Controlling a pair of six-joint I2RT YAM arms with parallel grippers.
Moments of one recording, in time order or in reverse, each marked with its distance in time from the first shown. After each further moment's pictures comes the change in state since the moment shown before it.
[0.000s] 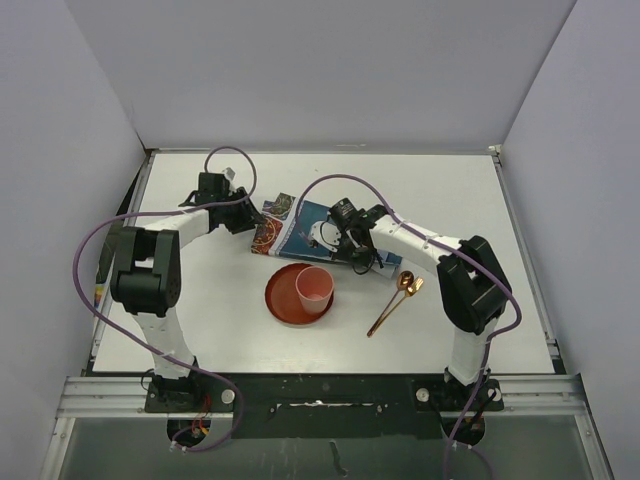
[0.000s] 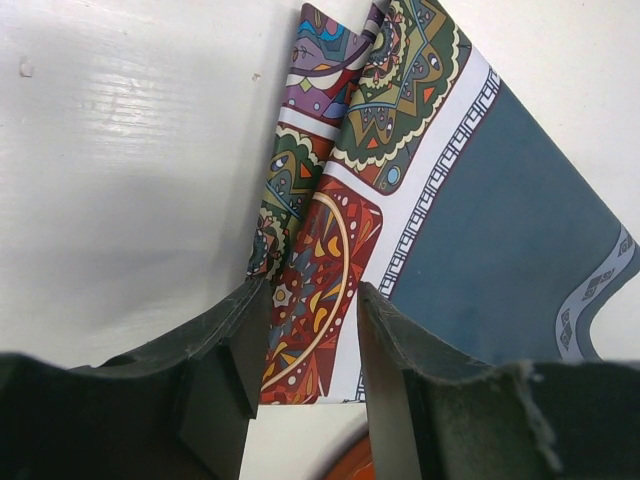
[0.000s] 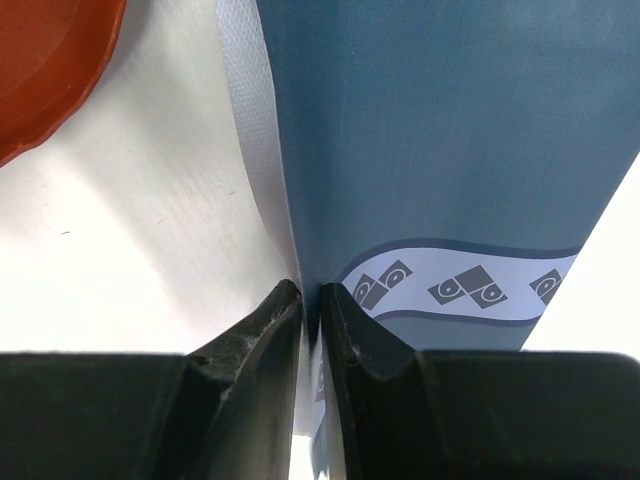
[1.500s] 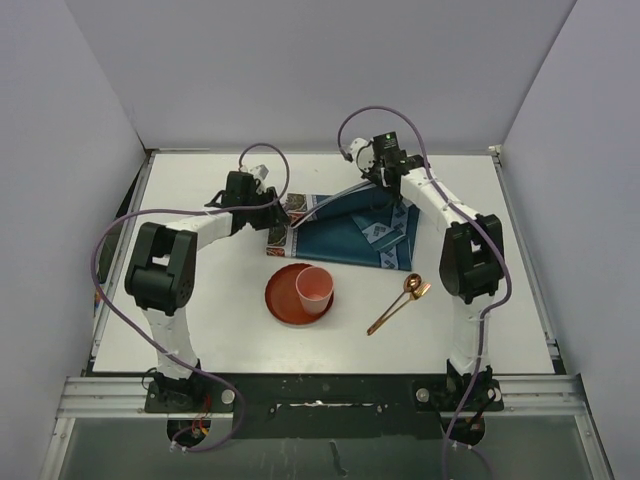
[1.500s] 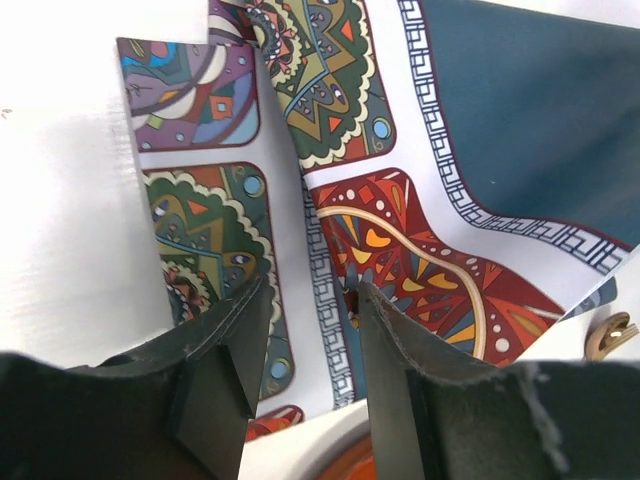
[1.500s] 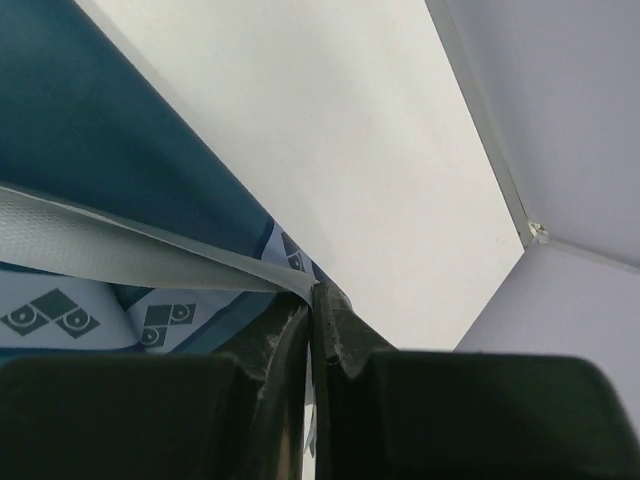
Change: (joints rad) left arm -0.157 0.024 0.024 0.085 0.000 0.089; right arm -0.309 0.197 0.446 0.167 0.140 -0.065
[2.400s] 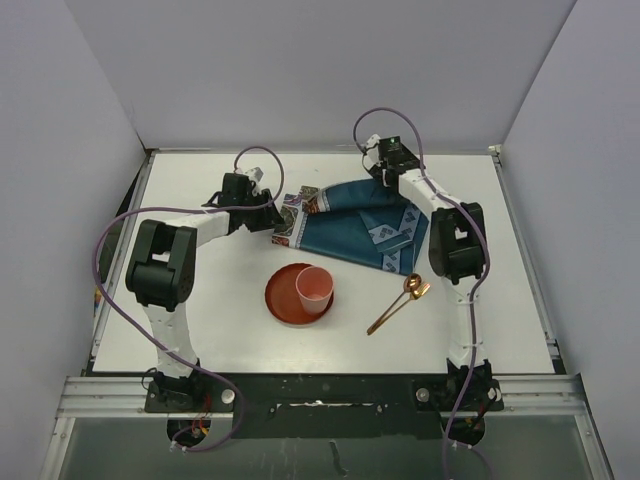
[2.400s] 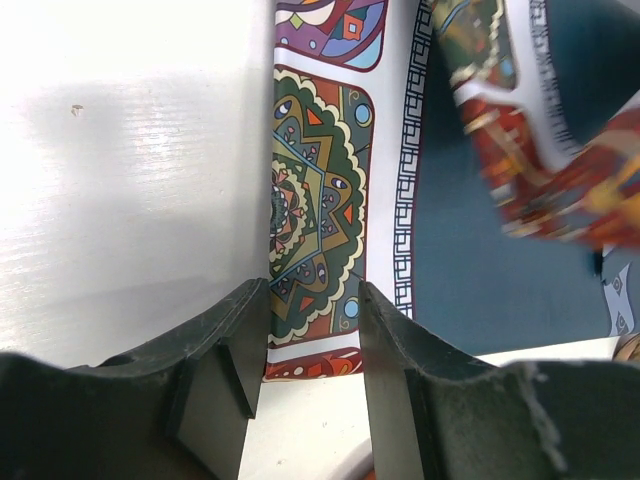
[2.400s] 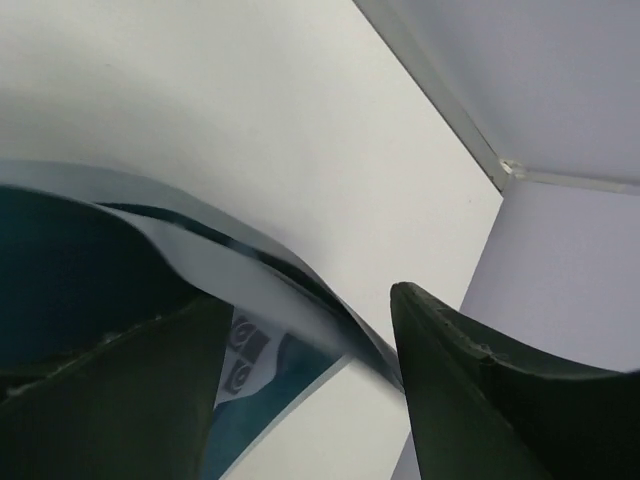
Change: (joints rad) left arm 0.034 0.053 0.011 0.011 -0.006 0.011; right arm -0.081 0.280 0.134 0.218 0.215 0.055
